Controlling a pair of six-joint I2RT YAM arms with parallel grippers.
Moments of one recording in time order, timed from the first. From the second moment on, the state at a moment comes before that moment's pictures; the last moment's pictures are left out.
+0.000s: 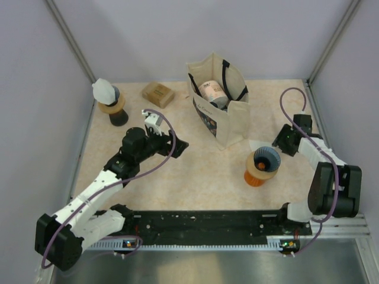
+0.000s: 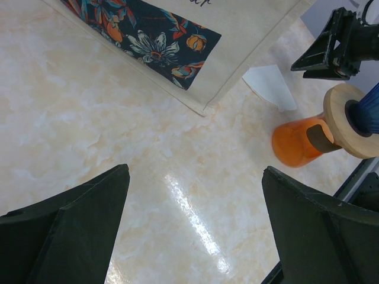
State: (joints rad) left arm -0.50 0.96 0.68 -0.01 0.25 -0.37; right arm -0.14 1.39 0.81 -0.37 -0.01 0.45
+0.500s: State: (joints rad) left arm -0.50 0.96 0.68 -0.01 0.25 -0.36; right arm -0.14 1.53 0.81 -0.36 -0.07 0.44
